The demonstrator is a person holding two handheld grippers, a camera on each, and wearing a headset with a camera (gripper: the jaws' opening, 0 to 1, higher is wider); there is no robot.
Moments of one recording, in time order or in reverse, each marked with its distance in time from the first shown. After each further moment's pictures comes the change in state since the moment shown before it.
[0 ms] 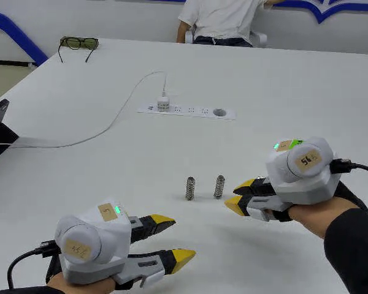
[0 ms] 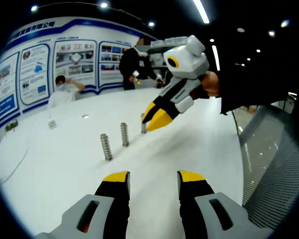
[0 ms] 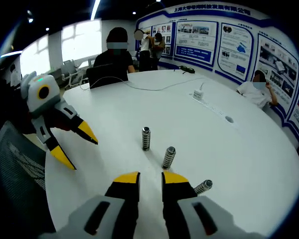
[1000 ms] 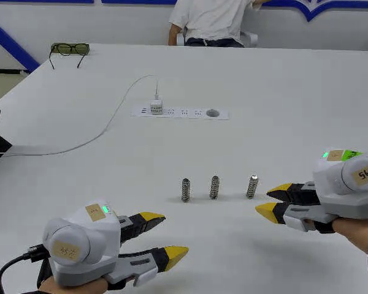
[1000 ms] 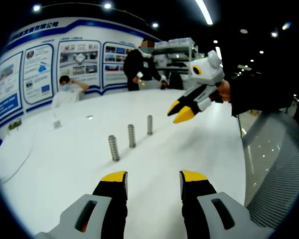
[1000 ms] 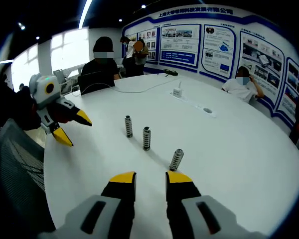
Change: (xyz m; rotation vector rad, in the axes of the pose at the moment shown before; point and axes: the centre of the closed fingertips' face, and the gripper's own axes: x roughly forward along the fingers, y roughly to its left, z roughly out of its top) left arm -0.005 0.011 0.004 -0.013 -0.010 0.031; right arm -0.047 -0.027 -0.034 0.076 -0.062 -0.091
